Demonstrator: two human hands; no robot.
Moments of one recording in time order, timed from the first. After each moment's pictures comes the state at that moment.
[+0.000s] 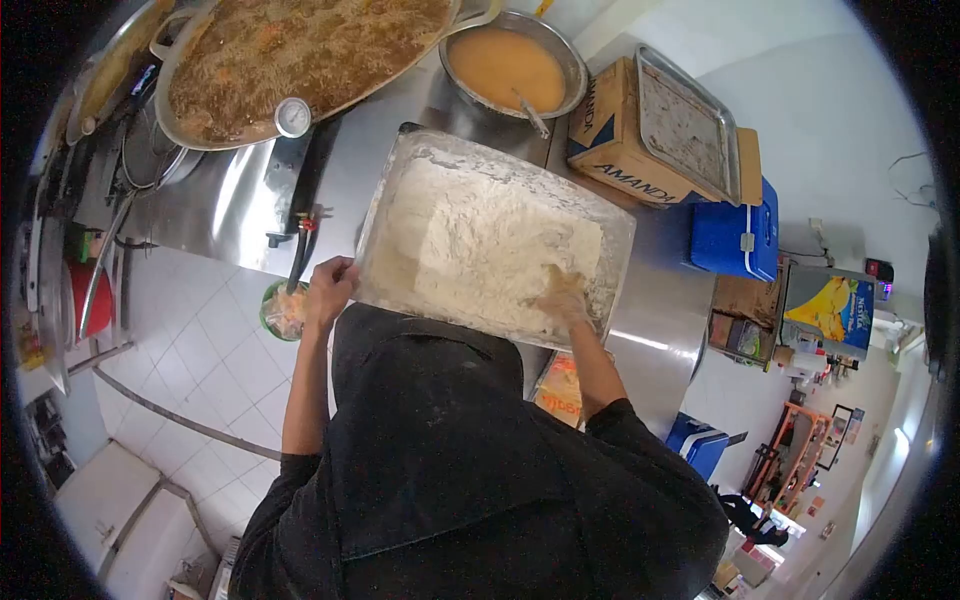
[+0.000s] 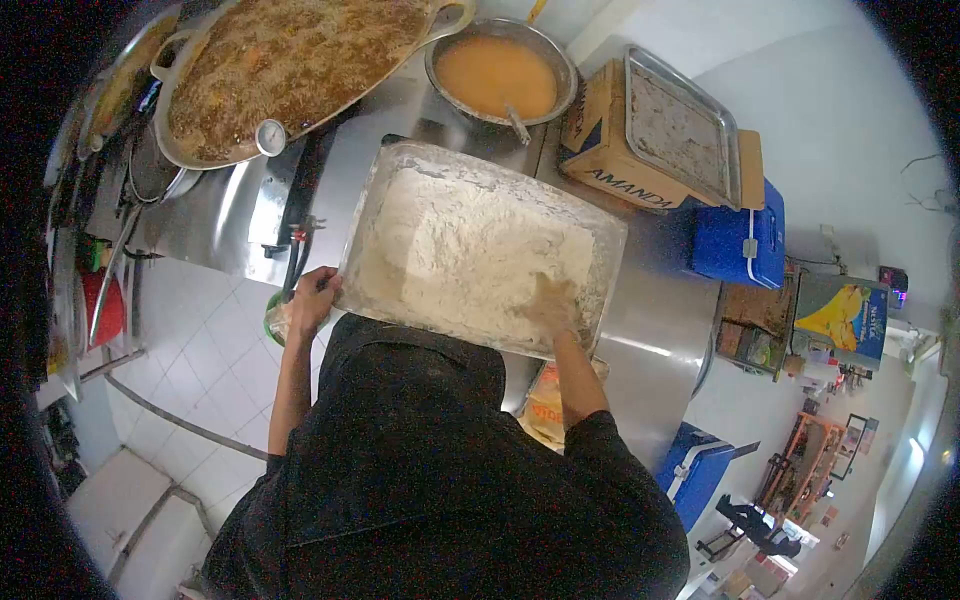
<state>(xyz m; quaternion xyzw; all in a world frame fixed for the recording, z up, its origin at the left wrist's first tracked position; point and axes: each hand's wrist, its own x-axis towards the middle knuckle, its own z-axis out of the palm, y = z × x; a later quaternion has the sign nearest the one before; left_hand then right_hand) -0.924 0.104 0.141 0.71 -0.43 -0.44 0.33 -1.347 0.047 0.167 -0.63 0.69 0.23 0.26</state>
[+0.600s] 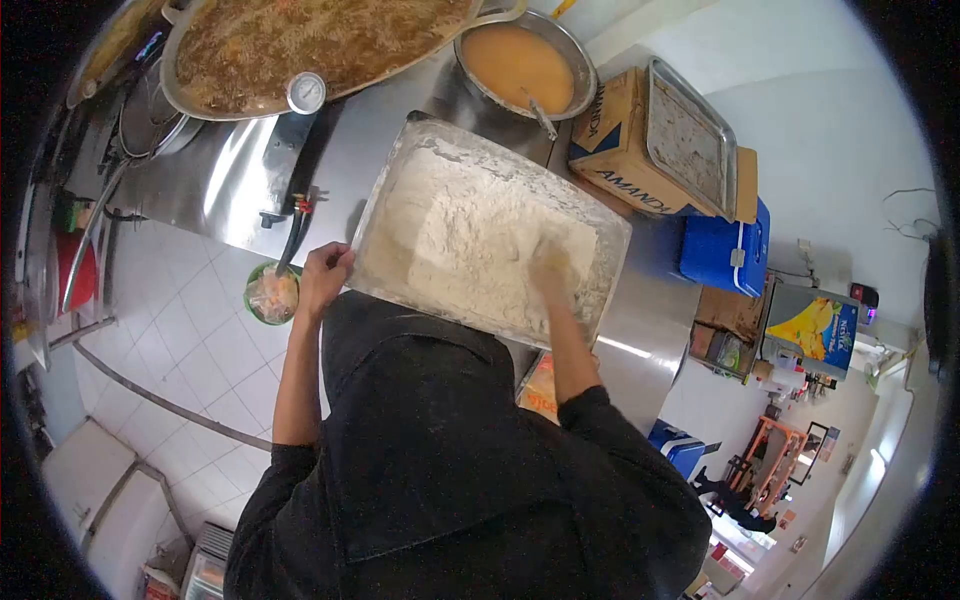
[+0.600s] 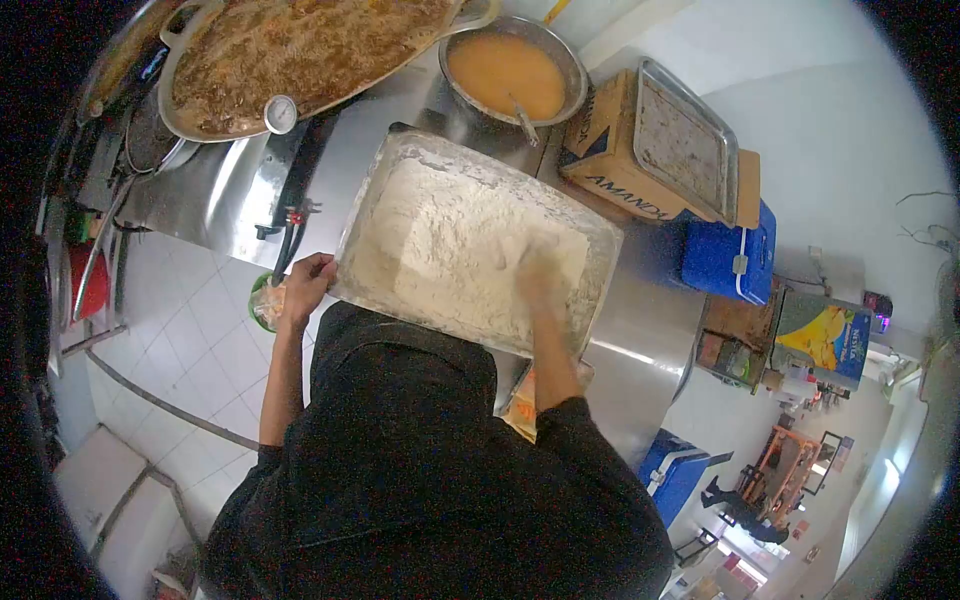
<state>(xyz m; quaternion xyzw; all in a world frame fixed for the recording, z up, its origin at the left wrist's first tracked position) -0.923 0.111 0.130 0.69 -0.40 -0.49 0.36 -1.398 0.016 0.026 -0.73 0.68 0.07 0.03</state>
